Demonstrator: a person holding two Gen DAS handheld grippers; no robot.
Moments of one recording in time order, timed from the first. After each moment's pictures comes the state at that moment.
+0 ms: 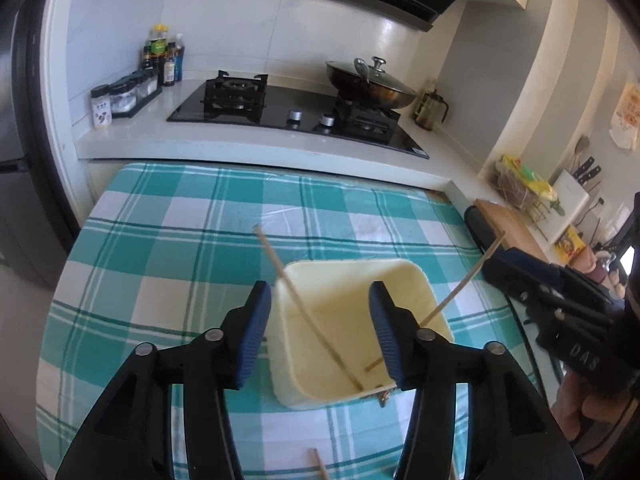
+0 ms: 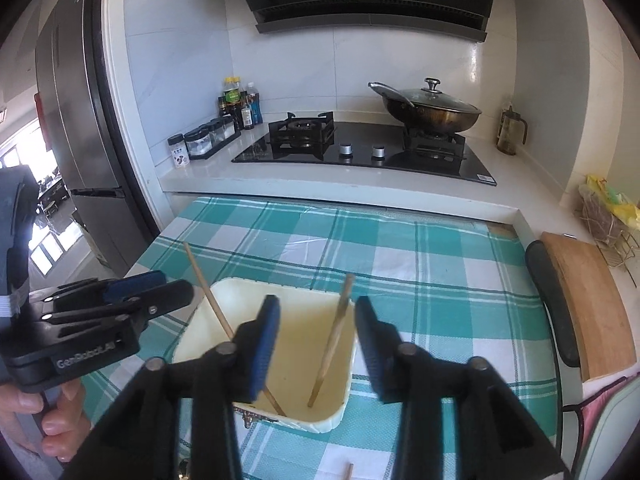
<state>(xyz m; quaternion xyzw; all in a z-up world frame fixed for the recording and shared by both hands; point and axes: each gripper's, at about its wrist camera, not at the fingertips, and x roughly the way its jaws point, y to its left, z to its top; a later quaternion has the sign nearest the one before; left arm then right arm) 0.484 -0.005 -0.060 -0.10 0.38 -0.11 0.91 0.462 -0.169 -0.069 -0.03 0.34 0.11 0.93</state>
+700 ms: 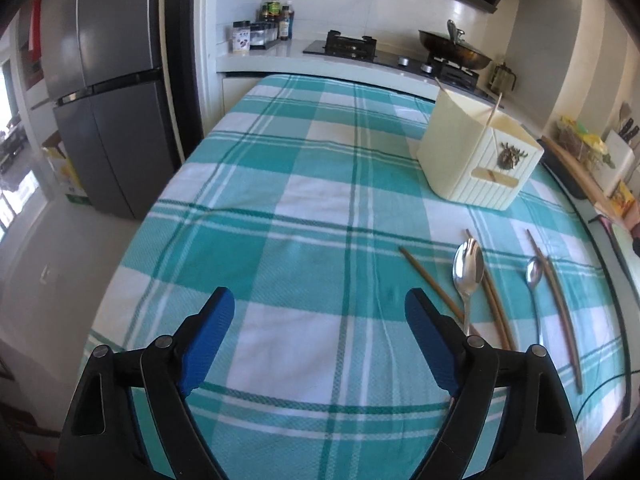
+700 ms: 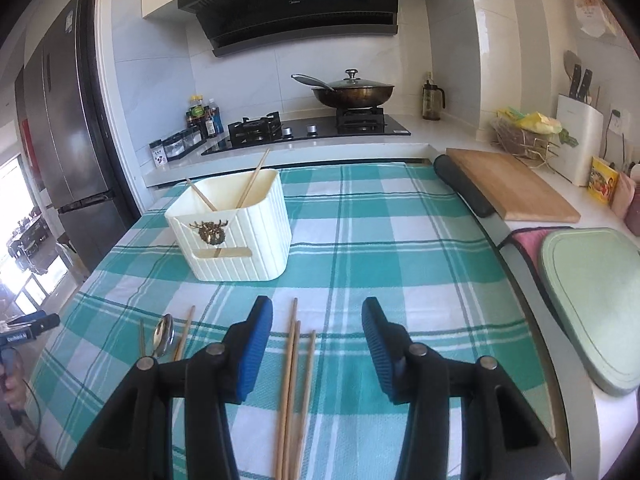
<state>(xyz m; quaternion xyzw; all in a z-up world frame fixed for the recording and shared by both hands) 0.247 0.100 -0.177 -0.07 0.42 0.03 0.90 0.232 -0.272 -0.137 0.02 0.32 0.04 0.95</state>
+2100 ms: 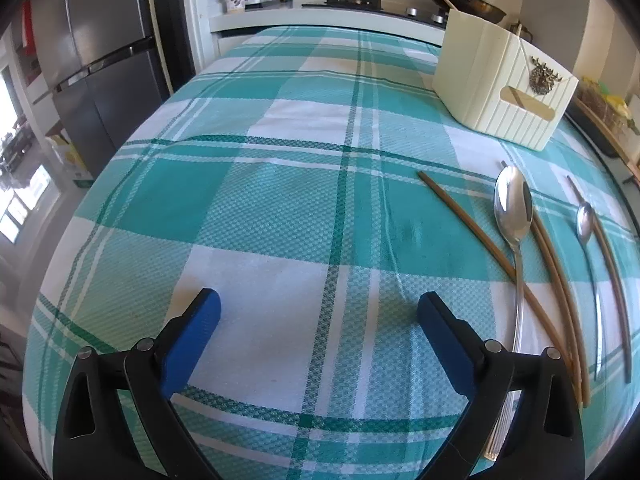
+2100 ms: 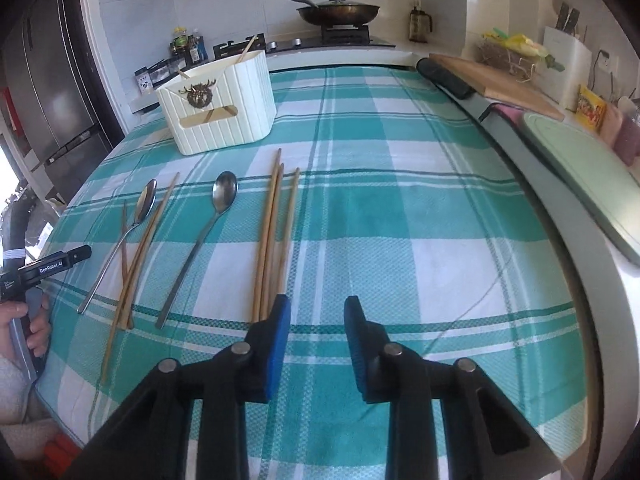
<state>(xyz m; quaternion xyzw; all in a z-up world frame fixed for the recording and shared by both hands) 0.265 0.075 -0.251 -0.05 0.46 0.05 0.88 0.158 -0.277 -0.228 0.02 0.44 0.02 0.90</state>
